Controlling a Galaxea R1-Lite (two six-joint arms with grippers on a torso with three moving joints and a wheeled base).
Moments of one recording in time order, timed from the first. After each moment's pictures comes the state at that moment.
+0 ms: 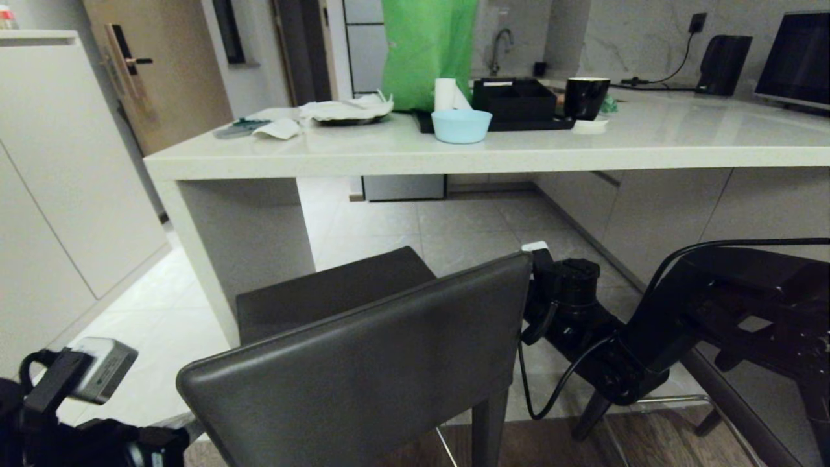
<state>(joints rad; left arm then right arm) -0.48 1.10 -0.26 -0.36 0.12 -0.26 0.43 2.28 -0.93 -1.18 -0.16 -0.04</state>
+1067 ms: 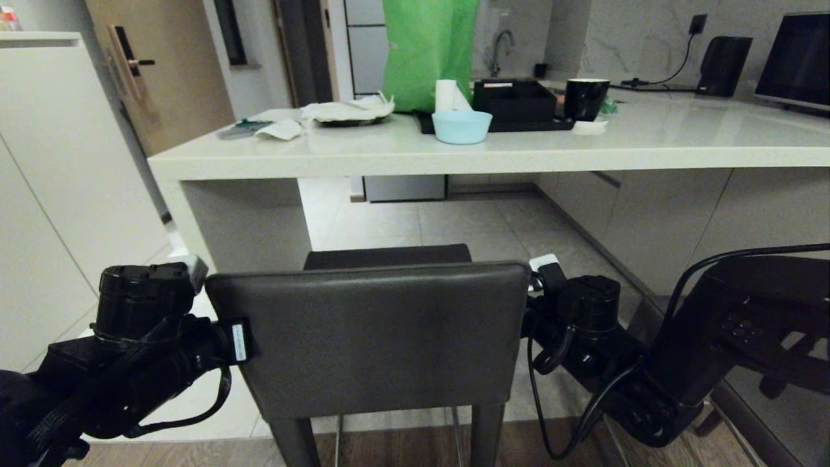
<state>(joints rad) -0.37 1.62 -0.53 -0.52 0.30 -0.28 0.55 2.18 -0.72 -1.29 -0.15 -0.05</state>
